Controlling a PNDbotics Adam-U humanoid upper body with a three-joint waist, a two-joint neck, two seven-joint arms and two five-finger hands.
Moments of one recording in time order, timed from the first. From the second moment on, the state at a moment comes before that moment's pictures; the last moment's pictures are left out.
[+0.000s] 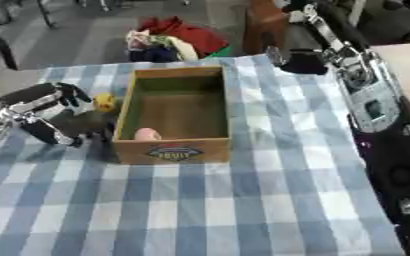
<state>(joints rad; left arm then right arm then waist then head) -0.68 0.59 -0.29 -1.05 -0.61 -0.22 -0.39 -0.87 -0.30 0.09 -1.20 0.53 -0.50 0.17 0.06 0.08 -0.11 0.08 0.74</state>
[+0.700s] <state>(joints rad) -0.70 0.50 -0.19 -0.93 -0.81 -0.19 -0.25 -0.86 -0.31 0.09 -1.21 0.50 -0.49 0.20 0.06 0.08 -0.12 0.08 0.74</state>
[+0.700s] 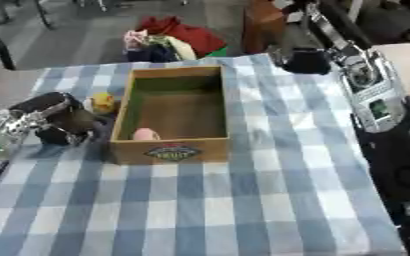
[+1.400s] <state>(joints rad) -0.82 0.56 -0.19 -1.02 -0.74 -0.22 -0.21 -0.85 -0.28 0.14 -1.17 0.55 -0.57 0.30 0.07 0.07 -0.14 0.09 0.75</state>
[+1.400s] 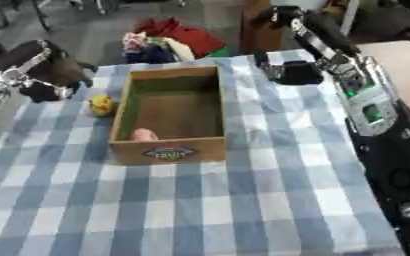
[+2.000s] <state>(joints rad) -0.88 0.40 -0.30 -1.03 -0.73 -0.31 -0.32 -0.86 -0.23 0.18 -1.13 0.58 -0.66 0.39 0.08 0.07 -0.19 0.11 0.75</state>
